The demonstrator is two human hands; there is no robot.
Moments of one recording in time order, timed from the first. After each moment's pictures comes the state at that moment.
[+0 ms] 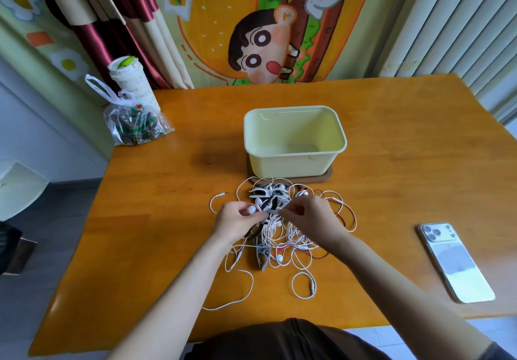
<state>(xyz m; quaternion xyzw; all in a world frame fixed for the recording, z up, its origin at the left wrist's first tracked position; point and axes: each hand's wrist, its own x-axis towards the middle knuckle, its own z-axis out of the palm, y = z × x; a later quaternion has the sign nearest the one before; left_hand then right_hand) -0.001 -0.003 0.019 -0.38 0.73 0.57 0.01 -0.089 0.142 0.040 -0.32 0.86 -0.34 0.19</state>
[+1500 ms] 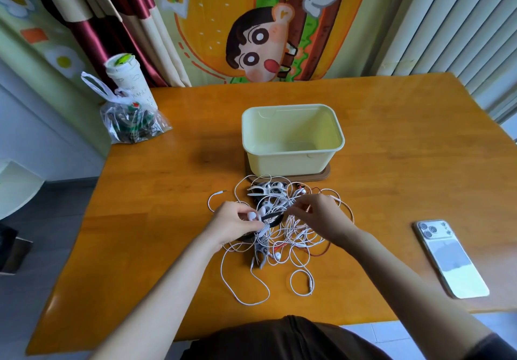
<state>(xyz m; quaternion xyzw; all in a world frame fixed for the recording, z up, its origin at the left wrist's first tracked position) 0.007 -0.012 0.031 -0.30 0.79 0.52 0.11 -0.107 0.159 0.030 -0.36 0.86 -0.29 0.21</state>
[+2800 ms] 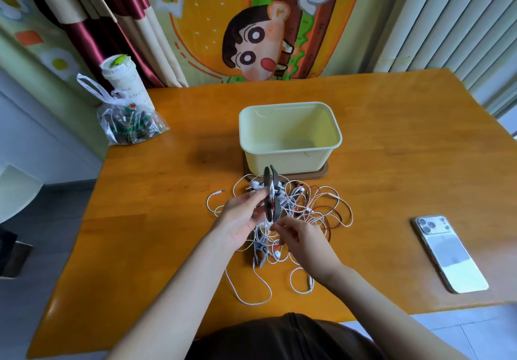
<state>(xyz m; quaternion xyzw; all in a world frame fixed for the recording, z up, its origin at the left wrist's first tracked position) -0.014 0.016 0.050 -0.39 0.41 0.83 -0.03 -0.047 0.162 0.013 -0.34 0.84 -0.39 0.20</state>
